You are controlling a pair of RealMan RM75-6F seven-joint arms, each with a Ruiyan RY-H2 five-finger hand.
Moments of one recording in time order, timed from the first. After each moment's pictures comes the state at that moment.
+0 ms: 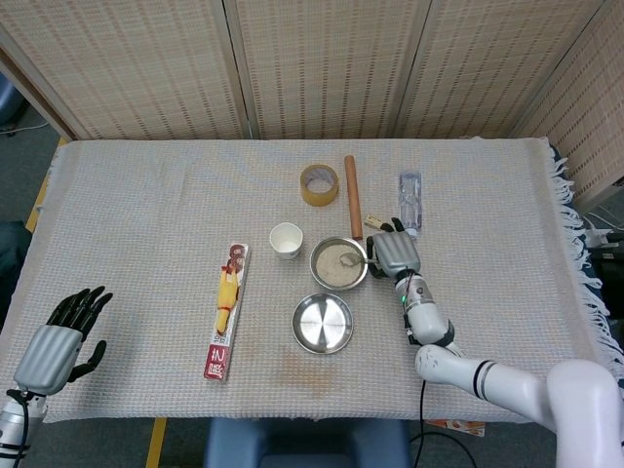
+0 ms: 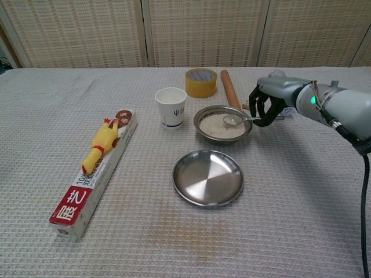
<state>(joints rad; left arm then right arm) -0.18 -1.17 0.03 -1.49 1.64 1.45 -0.02 0.87 -1.68 0.29 -1.22 -0.70 0.82 -0.57</state>
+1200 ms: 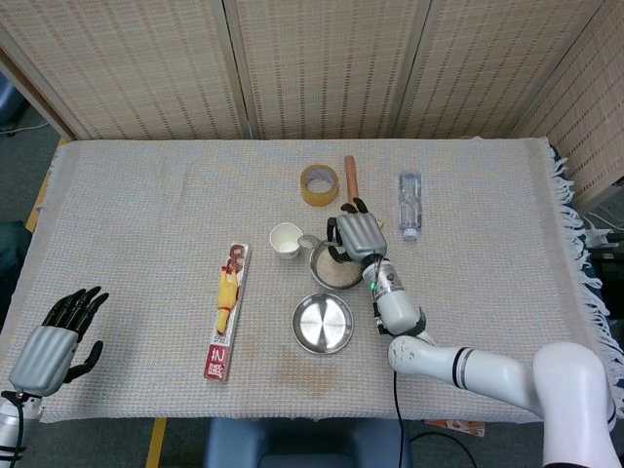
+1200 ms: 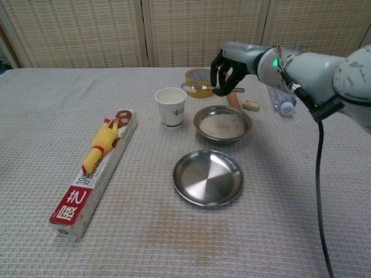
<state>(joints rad) -0.18 -1.15 0.03 -1.49 1.64 1.46 -0.04 1.02 -1.67 0.37 -1.31 -0.63 0.87 -0.53</state>
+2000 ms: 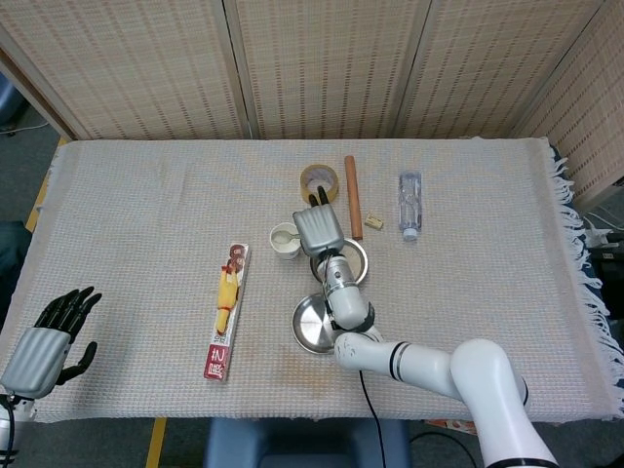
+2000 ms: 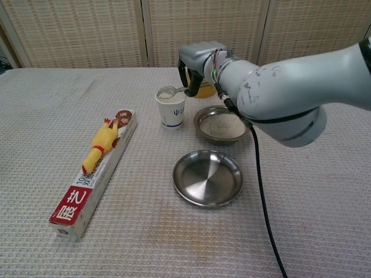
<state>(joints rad) -0.17 -1.14 0.03 -1.49 1.64 1.47 -0.07 1.26 -1.91 0.35 -1.00 -0.55 0.95 -0.83</state>
